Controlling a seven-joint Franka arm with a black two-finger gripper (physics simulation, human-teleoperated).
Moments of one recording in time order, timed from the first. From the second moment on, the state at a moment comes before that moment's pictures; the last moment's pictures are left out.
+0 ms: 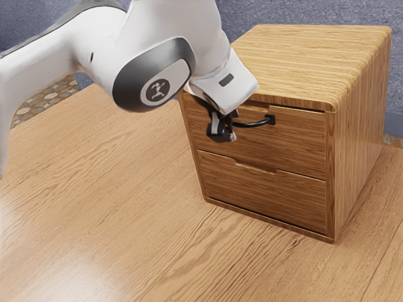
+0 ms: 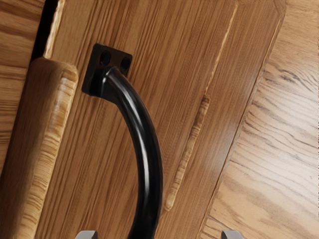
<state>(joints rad) -0.21 0.06 -0.05 -1.47 0.31 1.90 0.84</state>
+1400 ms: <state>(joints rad) -0.23 -0.25 -0.10 -1.80 0.28 1.87 0.84</state>
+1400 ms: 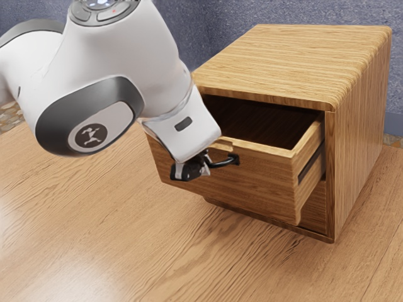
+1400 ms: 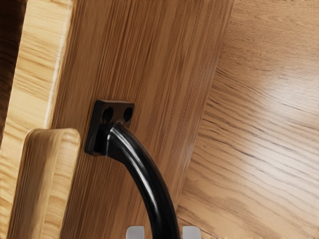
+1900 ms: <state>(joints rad) -0.23 -0.37 -0.10 -1.92 0.26 1.85 0.84</state>
